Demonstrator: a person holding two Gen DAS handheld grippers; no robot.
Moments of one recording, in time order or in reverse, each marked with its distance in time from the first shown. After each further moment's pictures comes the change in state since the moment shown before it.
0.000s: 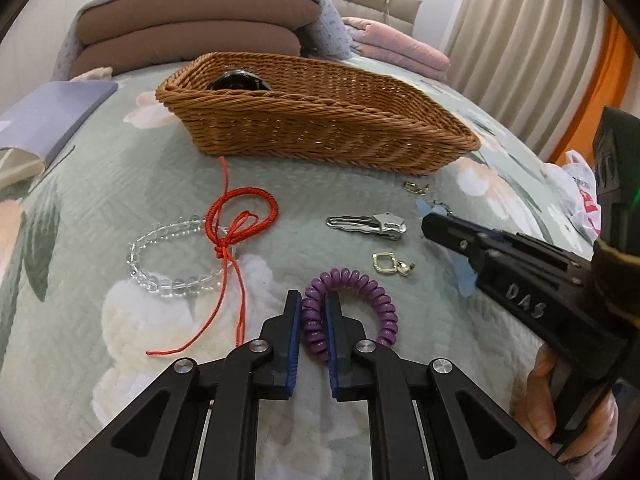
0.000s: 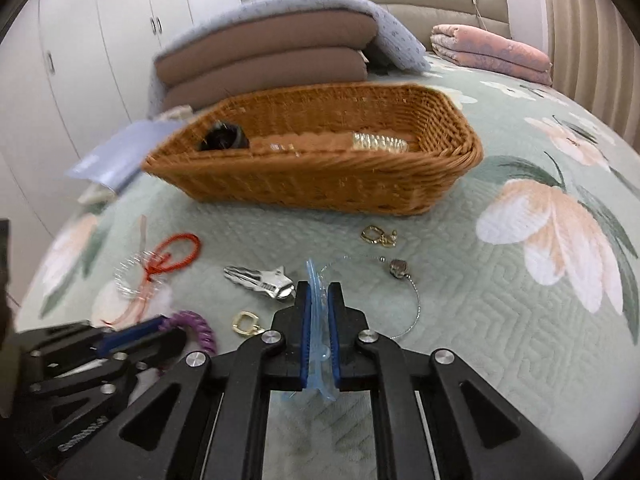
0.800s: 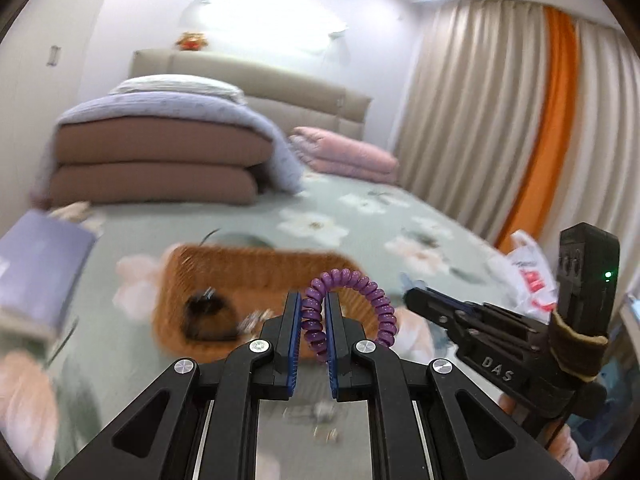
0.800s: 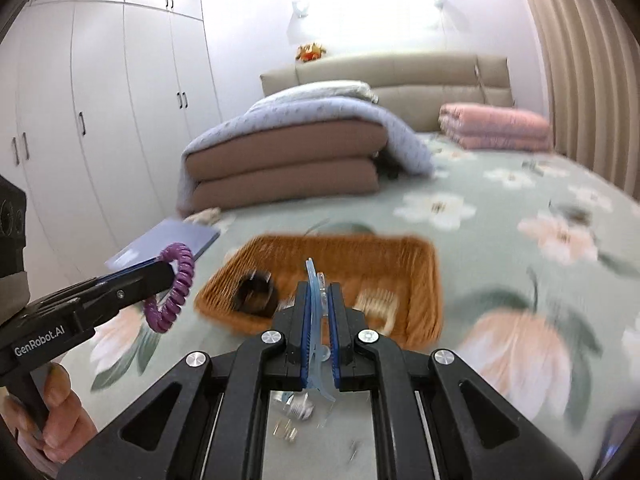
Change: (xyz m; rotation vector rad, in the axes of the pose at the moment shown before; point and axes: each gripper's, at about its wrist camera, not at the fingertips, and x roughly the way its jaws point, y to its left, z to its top) left arm -0.088 -0.013 0.123 0.059 -0.370 -0.165; right arm -0.071 0.001 0.106 -0.039 -0.277 0.020
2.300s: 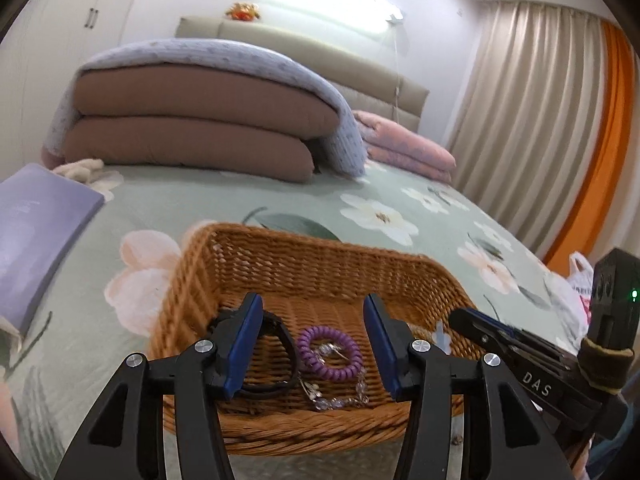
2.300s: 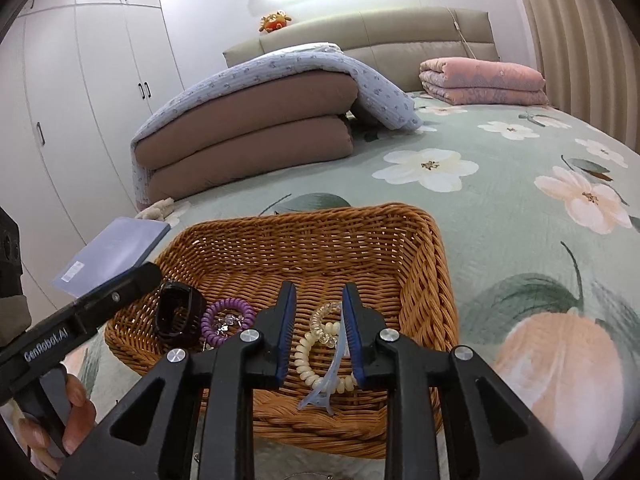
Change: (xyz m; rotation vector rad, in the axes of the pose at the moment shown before) left arm 0.101 0.063 -0.014 -0.121 0.029 0.158; right arm 0.105 -0.050 -0.024 0.109 0.103 -0.012
